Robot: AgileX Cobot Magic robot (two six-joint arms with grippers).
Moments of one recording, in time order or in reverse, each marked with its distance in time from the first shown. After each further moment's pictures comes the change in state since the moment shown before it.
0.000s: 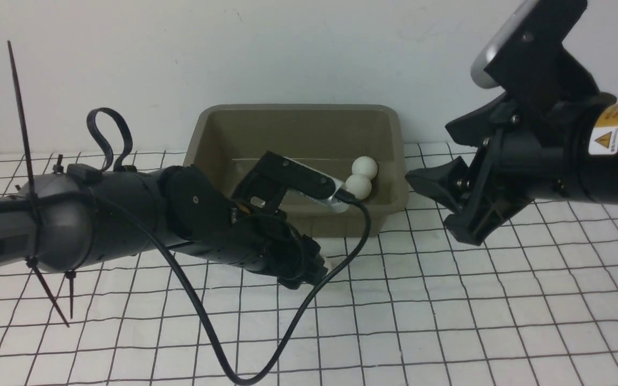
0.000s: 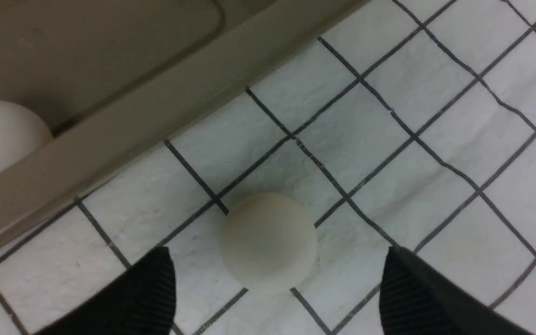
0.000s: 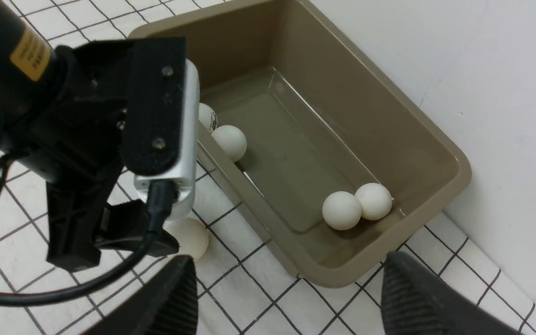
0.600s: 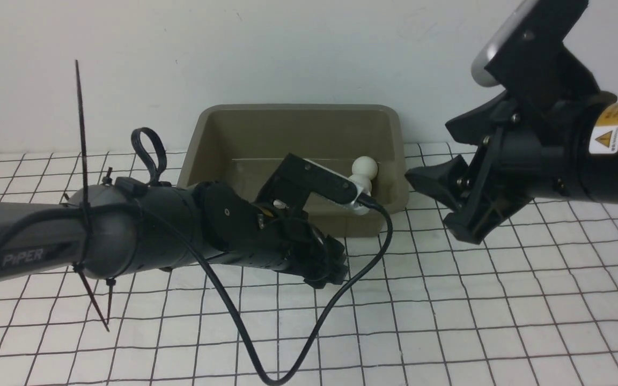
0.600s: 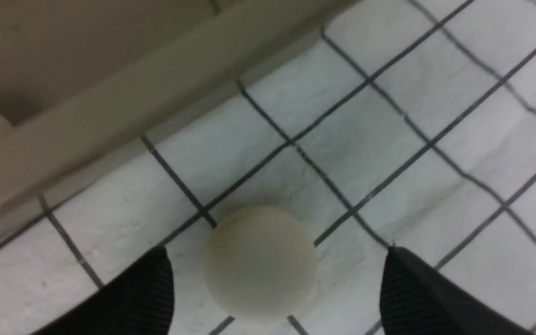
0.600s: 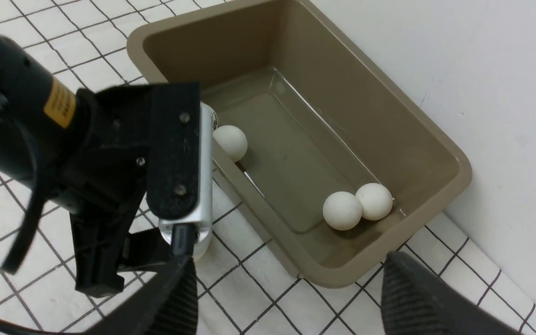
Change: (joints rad) right arm 0.000 0.000 0.000 0.000 0.000 0.000; left arm -0.039 0.076 0.000 -0.075 -0.106 0.051
